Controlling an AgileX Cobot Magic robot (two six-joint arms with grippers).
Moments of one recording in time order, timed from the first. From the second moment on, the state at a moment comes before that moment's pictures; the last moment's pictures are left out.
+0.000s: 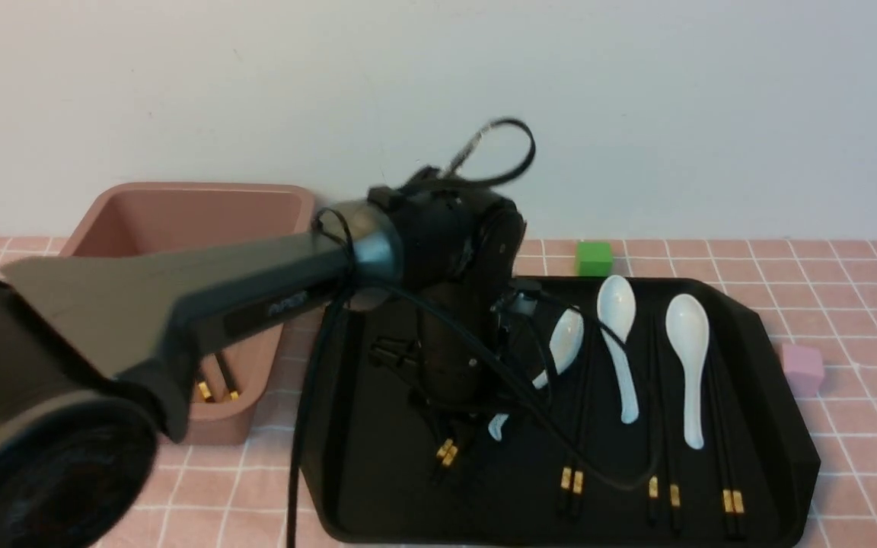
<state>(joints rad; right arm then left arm) 0.07 -0.01 0.02 0.28 0.36 -0.13 -0.69 2.15 -1.77 0.00 1.13 -0.31</state>
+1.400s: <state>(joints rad) 0.07 -0.01 0.02 0.28 0.36 -0.13 -0.11 1.74 -1.29 0.16 0.88 -0.20</state>
